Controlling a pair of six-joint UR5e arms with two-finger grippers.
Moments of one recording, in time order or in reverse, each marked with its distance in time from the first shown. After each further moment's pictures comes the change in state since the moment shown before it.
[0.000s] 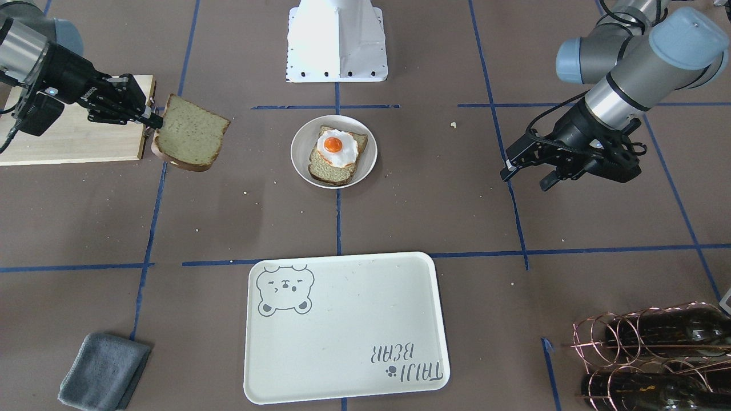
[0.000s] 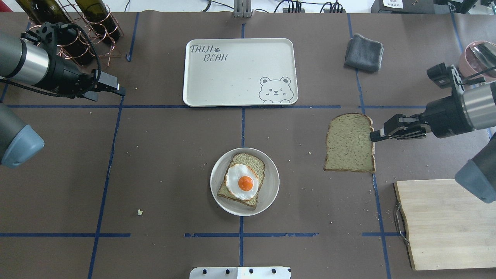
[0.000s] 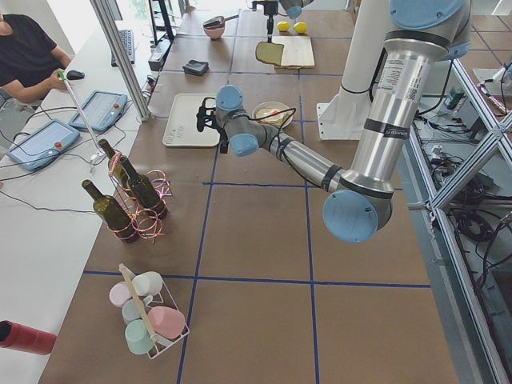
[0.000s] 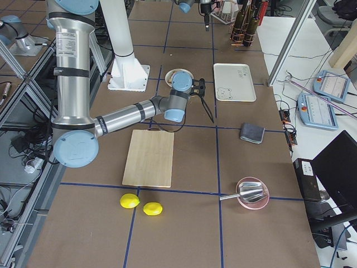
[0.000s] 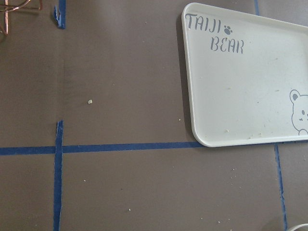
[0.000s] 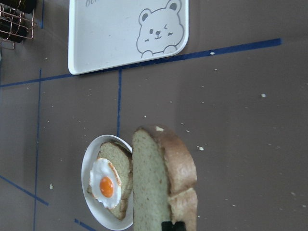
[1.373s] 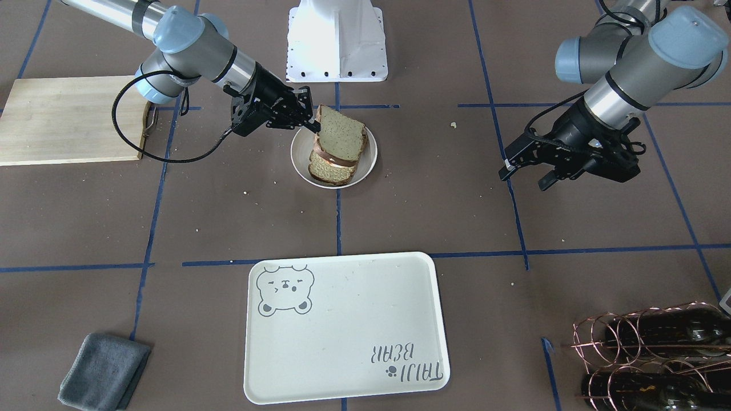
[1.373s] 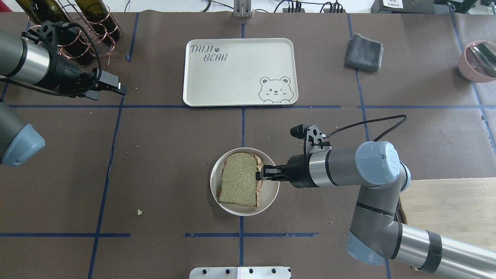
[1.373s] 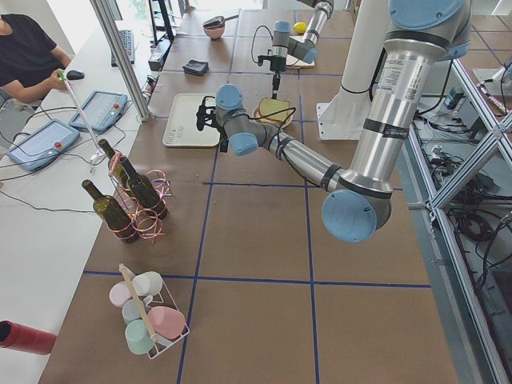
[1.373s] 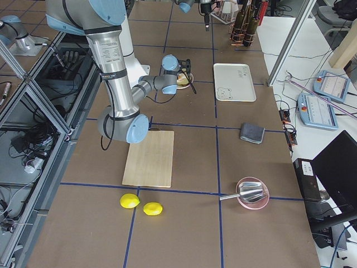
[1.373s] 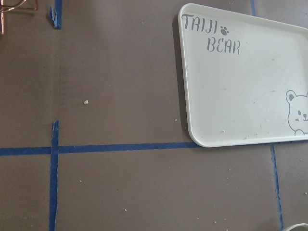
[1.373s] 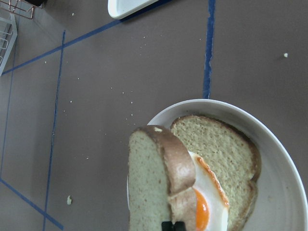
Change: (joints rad) left arm 0.000 -0.006 0.001 0.000 -0.002 -0.004; right arm -0.468 0.278 -0.178 -0.002 -0.529 0.086
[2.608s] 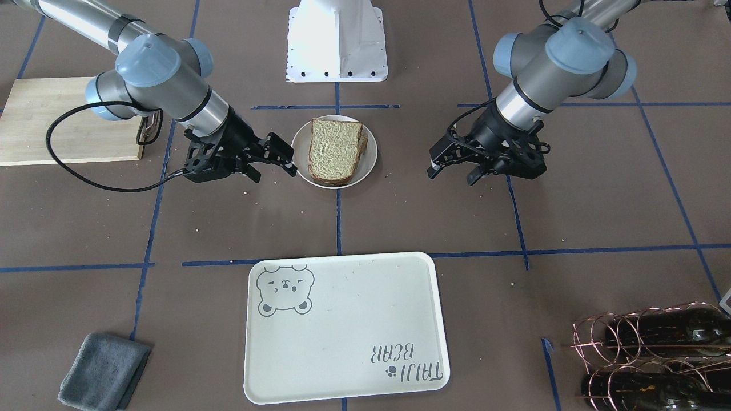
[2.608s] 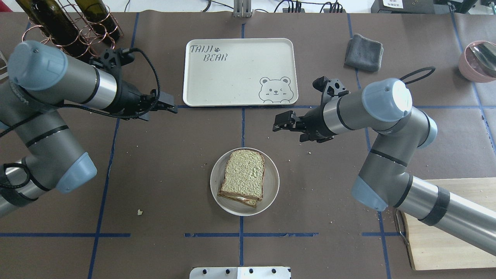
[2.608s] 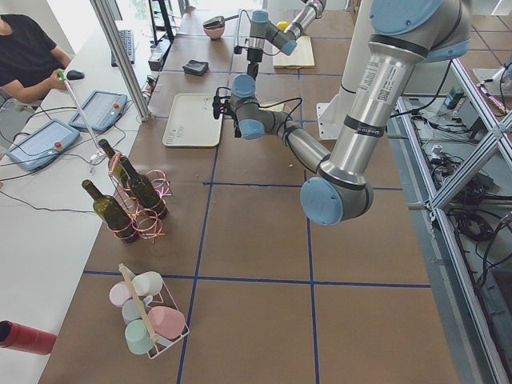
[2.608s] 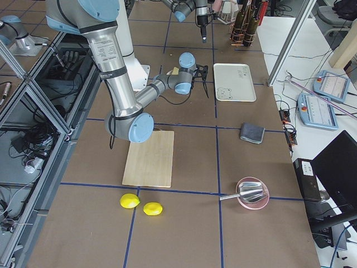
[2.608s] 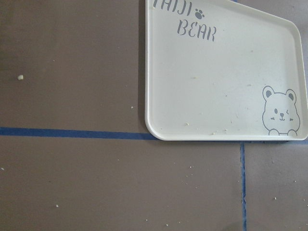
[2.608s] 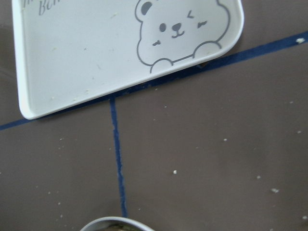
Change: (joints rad) left arm 0.242 -0.122 0.020 0.016 0.204 -0.247; right arm 0.253 0.053 -0.022 -0.356 0.184 0.000
